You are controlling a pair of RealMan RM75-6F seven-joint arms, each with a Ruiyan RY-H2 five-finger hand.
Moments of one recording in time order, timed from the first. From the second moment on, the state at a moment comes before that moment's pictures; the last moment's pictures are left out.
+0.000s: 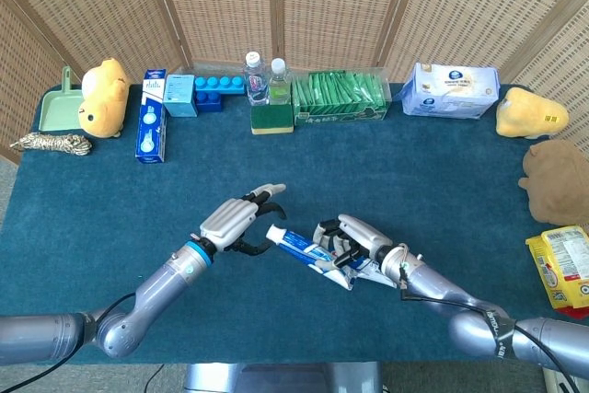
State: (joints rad) left arm -0.85 -1.45 -0.22 -1.78 0.99 0.84 0.10; right arm 0.81 -1.21 0.27 -1.84 -0.91 0.49 0.36
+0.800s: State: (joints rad) left arm -0.87 -1.45 -0.22 -1.78 0.98 0.84 0.08; right arm 0.78 -1.18 0.32 -1.82 -0.97 0.38 0.52
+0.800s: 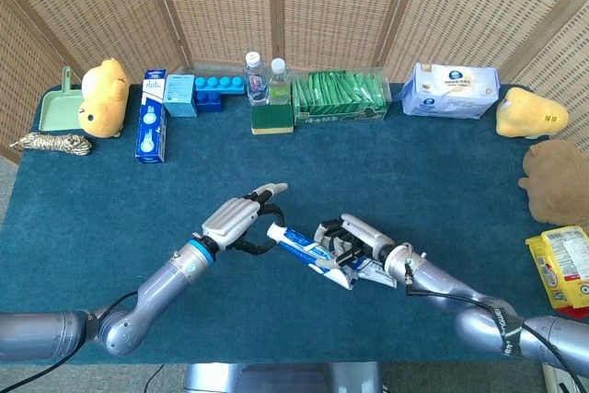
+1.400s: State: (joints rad) left arm -0.87 -1.45 -0.22 -1.77 0.98 0.84 0.06; right arm 0.72 -1.18 0.39 -1.79 -1.05 0.30 0.65
